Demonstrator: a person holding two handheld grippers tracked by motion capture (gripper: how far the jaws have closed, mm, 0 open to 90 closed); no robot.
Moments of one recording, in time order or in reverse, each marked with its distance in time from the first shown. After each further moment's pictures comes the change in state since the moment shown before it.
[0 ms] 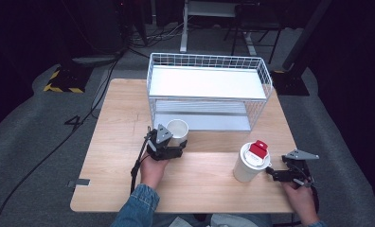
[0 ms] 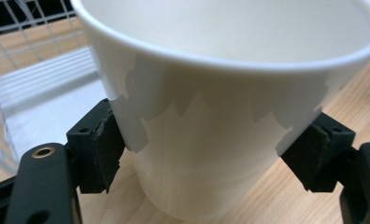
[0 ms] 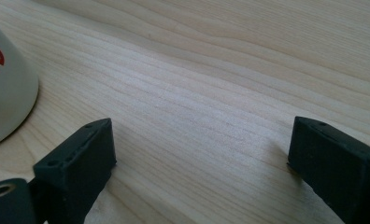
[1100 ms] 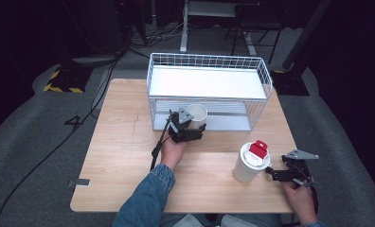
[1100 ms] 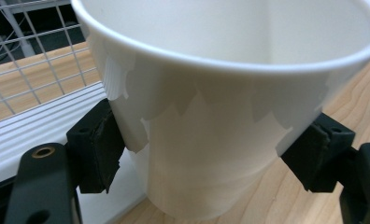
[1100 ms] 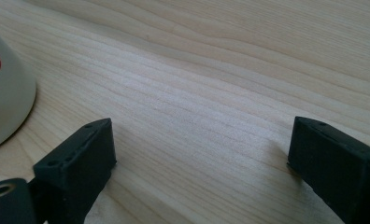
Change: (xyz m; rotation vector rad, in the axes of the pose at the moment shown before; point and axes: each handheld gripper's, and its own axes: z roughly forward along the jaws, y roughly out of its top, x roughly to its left) left arm -0.010 0.048 0.069 -0.045 -0.012 -0.021; right arm 0.001 0.001 0.001 0.001 -0.009 0.007
